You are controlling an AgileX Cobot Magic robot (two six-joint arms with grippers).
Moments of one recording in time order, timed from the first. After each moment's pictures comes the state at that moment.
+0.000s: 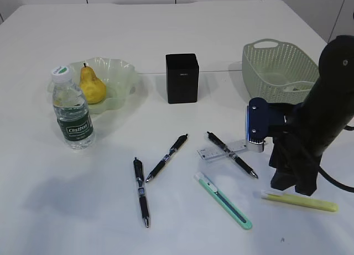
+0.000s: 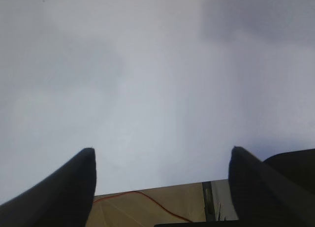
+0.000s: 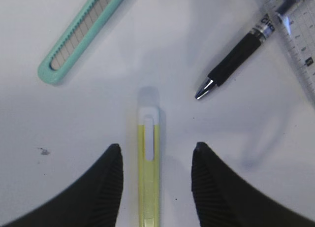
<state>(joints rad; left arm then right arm) -0.21 1.09 -0.91 0.15 1.23 -0.17 0.25 1.74 -1.01 0.17 0.79 -1.18</state>
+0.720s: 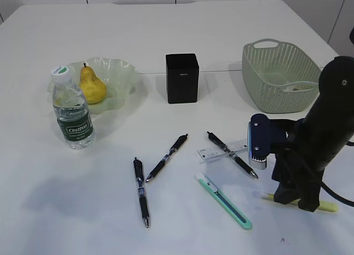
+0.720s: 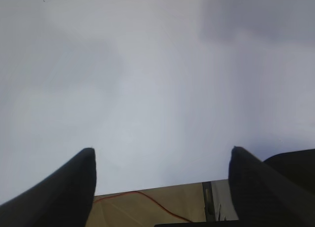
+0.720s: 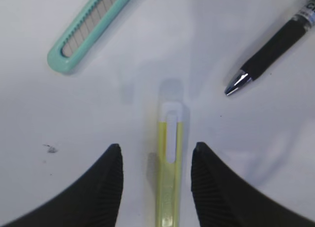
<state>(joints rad) -0.21 1.09 -0.91 0.15 1.23 -0.17 0.25 1.76 -0.94 0.18 0.73 -1.21</state>
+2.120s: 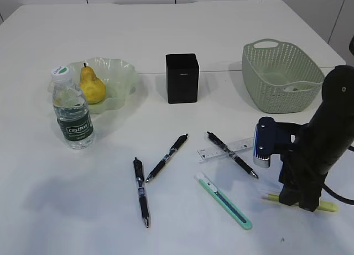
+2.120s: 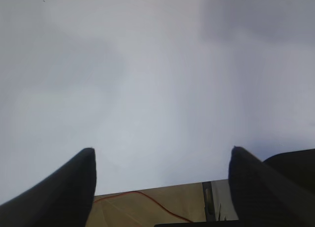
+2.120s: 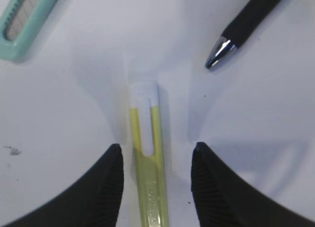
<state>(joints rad) -0.21 1.09 -0.91 0.15 1.23 -0.17 0.19 1.82 -0.94 0.18 0.68 -1.18</state>
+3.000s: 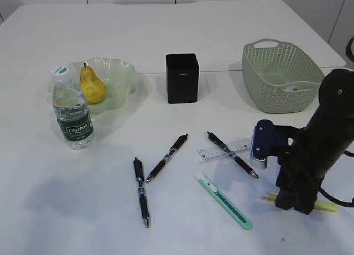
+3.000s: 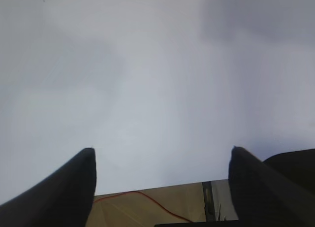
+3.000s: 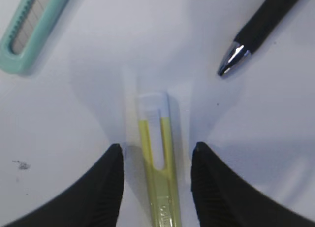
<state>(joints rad) -0.21 1.09 -0.91 0.15 1.23 -0.17 0.19 1.84 -0.94 0.23 0.68 -1.18</state>
